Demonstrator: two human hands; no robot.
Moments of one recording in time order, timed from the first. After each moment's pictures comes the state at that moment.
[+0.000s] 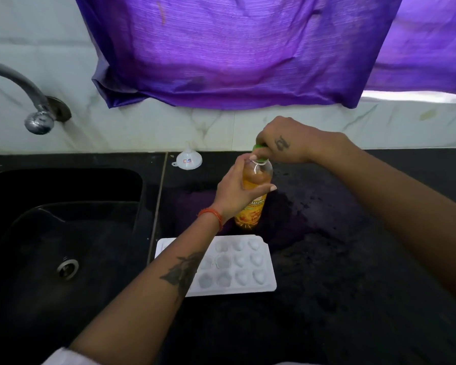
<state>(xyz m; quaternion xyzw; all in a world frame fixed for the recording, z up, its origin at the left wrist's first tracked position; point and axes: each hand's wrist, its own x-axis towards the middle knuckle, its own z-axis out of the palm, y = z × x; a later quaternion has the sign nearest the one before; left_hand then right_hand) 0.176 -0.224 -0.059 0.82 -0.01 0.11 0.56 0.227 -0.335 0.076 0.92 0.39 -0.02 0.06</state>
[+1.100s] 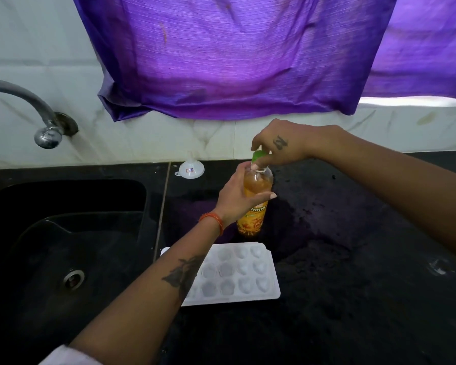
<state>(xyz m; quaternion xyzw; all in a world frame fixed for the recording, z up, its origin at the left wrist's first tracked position) 0.174 -0.223 -0.049 0.83 -0.01 0.06 0.55 0.234 -0.336 0.091 0.90 0.43 -0.06 0.08</state>
